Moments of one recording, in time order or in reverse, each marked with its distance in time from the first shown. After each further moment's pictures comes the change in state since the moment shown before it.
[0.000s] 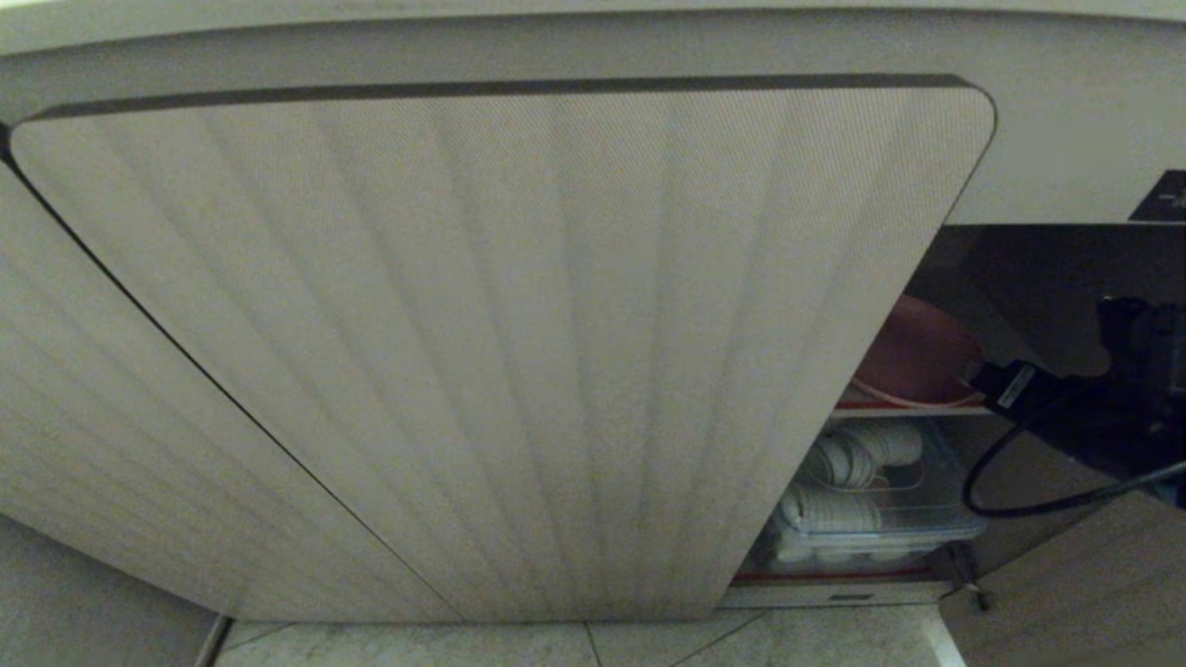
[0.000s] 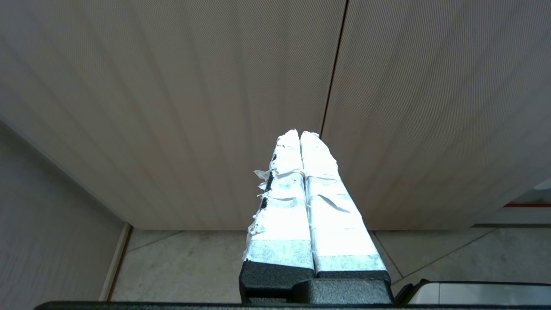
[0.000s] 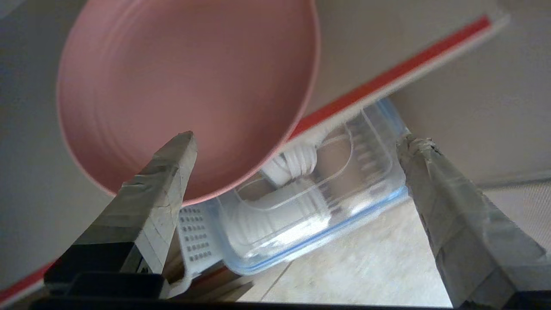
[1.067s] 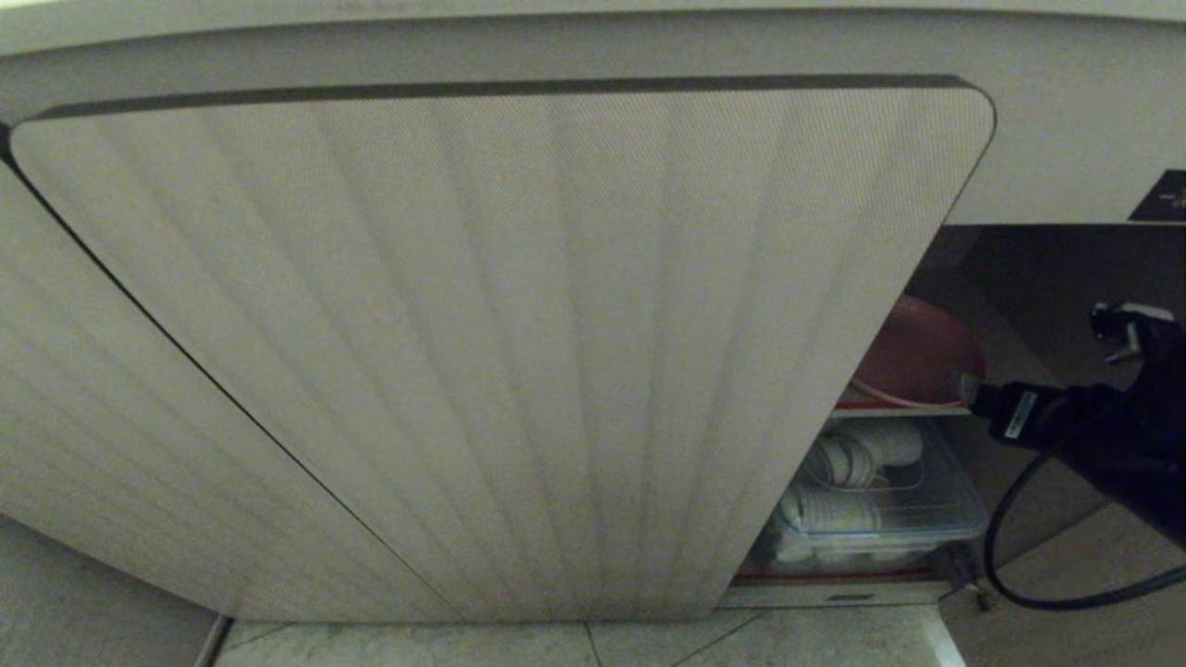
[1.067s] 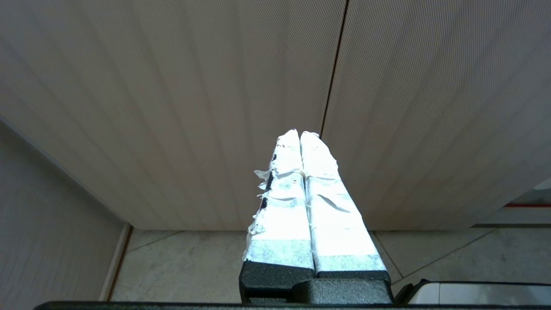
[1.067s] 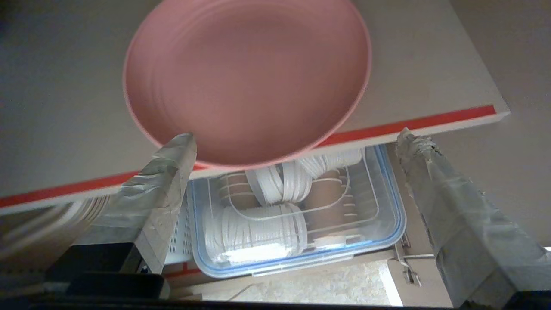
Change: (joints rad) left arm 0.000 0.000 0.000 0.000 0.000 0.000; right arm 0.036 -0.056 0.213 -0.346 0.066 -0.316
